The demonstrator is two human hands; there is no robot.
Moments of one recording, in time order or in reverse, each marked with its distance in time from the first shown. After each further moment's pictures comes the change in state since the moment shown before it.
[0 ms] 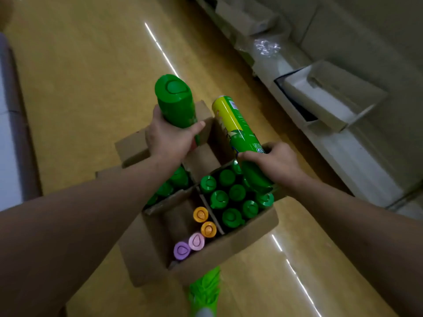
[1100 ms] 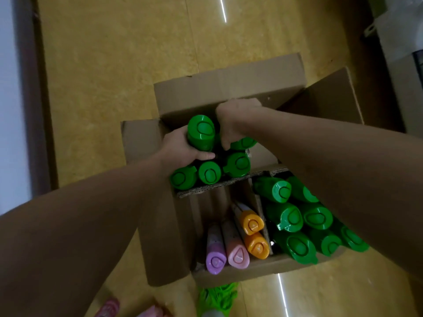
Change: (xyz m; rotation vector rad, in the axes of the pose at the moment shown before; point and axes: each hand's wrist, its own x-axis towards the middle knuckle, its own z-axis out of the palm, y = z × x) left_hand 0.111 -0.277 -0.012 0.130 -0.497 -0.398; right_hand 0.157 -0.161 0.285 -1.200 -0.517 -0.527
